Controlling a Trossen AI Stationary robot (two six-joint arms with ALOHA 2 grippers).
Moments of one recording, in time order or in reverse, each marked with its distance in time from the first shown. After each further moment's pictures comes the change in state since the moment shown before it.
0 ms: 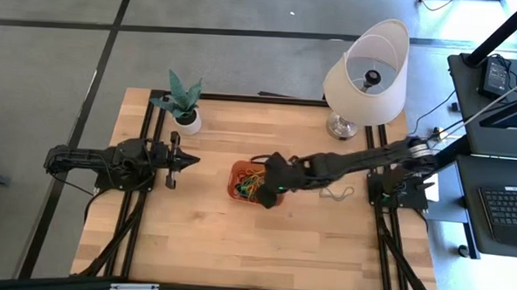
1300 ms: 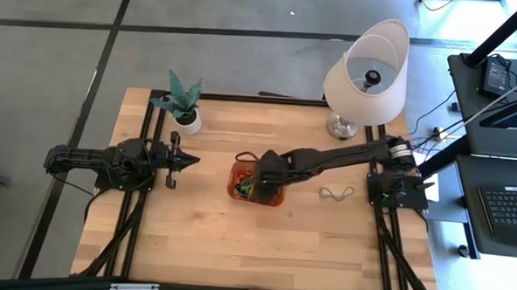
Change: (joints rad) left arm 0.000 0.000 0.000 0.000 0.000 0.000; right arm -0.095 0.171 0.085 -0.207 -0.030 -0.071
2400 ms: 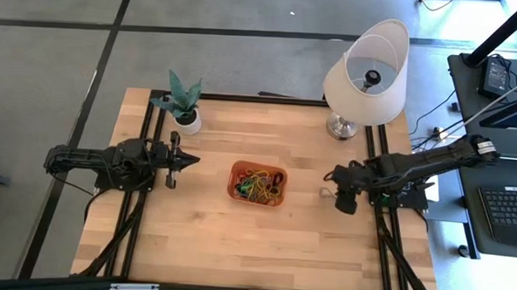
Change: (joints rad) left arm 0.000 0.000 0.000 0.000 -0.004 0.000; right arm 0.086 -0.969 -1.007 0.116 -0.228 -0.201
